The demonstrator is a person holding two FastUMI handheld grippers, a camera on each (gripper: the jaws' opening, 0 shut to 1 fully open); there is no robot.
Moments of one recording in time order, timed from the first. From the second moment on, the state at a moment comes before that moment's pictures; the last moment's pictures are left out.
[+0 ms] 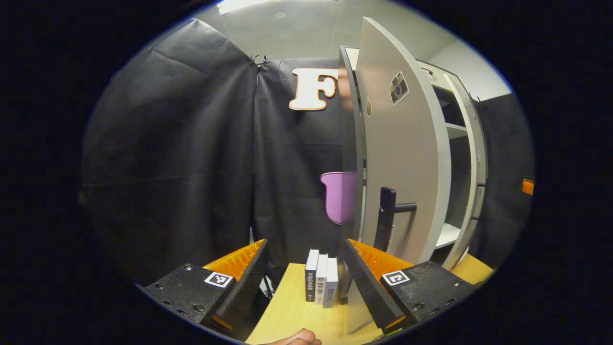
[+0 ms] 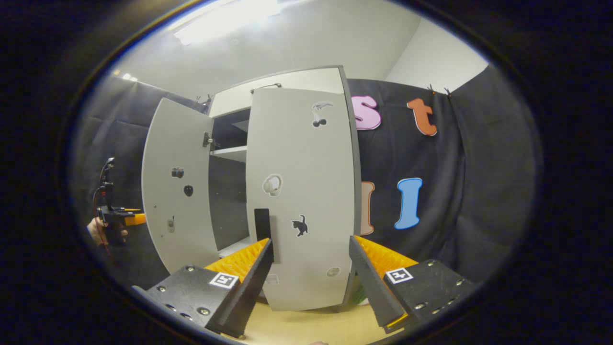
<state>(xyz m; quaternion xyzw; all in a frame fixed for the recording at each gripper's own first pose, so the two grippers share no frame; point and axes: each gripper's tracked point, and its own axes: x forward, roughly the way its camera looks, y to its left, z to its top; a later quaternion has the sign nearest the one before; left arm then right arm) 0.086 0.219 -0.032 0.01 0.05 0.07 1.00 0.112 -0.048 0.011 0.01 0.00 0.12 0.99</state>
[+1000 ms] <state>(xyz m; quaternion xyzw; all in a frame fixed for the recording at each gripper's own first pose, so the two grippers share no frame) 0.095 0.091 -0.025 -0.01 0.06 0.06 1.00 -0.050 -0.085 -0.010 -0.01 -0.01 0.10 0.99</state>
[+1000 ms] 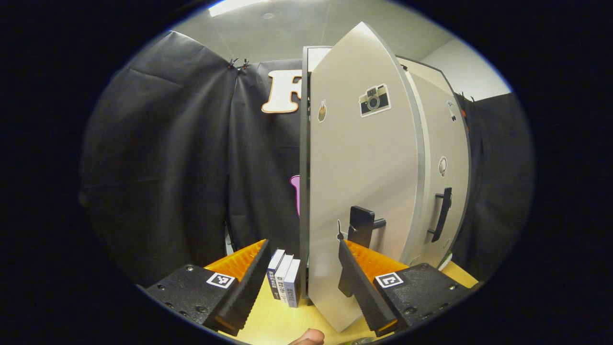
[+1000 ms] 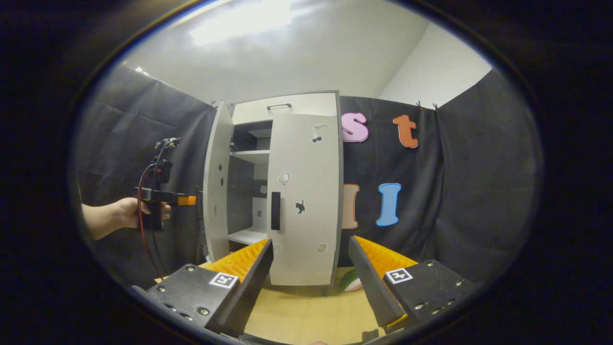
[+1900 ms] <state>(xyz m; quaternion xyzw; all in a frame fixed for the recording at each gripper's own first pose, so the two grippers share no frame) 0.102 0.051 -0.042 -0.01 0.06 0.00 1.00 -0.032 -0.072 -0.017 -0.02 0.04 0.03 1.00</state>
